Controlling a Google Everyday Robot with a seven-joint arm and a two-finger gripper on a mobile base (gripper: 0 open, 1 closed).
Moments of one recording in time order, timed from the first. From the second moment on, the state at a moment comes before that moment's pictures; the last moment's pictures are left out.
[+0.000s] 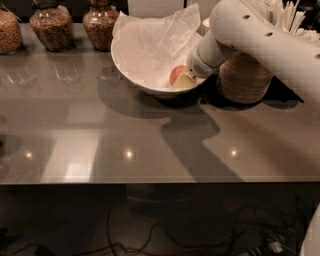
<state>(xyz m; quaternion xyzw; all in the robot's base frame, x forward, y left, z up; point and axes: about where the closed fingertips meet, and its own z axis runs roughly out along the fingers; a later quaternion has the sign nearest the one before) 0.710 -0.090 0.850 -0.51 0.80 0.01 0.32</state>
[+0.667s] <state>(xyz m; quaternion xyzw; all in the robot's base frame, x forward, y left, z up) 0.705 -0.087 0.861 -0.51 0.79 0.02 0.32</state>
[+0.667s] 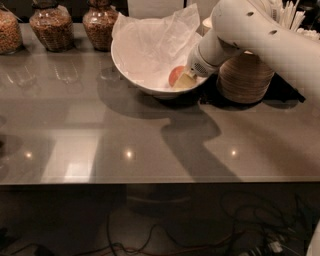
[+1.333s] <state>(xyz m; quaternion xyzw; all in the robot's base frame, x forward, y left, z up) 0.696 -0.094 0.921 -0.50 0.77 0.03 0.40</state>
